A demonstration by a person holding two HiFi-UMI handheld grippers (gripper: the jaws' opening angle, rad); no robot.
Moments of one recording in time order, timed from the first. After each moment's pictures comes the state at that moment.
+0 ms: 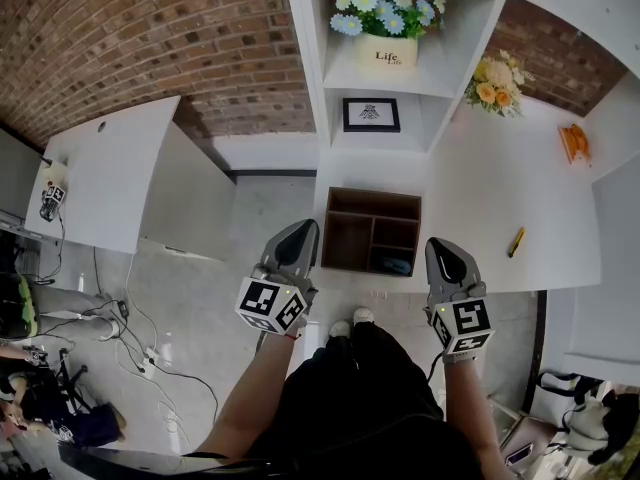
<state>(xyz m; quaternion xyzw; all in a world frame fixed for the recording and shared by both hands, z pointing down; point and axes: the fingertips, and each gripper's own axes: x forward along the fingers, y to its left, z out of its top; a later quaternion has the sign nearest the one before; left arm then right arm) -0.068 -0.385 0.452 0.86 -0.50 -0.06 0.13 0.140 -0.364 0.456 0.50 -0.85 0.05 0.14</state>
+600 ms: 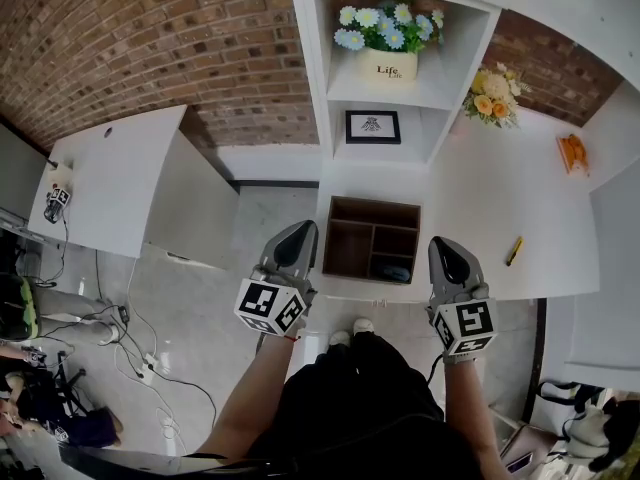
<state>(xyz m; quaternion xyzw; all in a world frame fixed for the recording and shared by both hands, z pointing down) -0.072 -0.389 0.432 0.85 -0.51 -0.07 0.10 0.143 -0.373 0.428 0.51 -0.85 0.03 0.11</state>
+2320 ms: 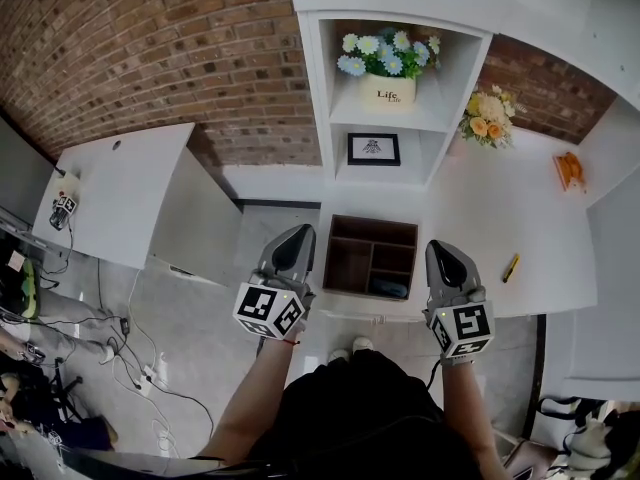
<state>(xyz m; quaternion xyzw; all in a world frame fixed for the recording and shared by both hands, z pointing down) -0.079 -0.400 0.401 0.85 -0.52 -0.08 0.07 0.137 -0.387 0.402 0.50 -0.86 0.00 0.08</state>
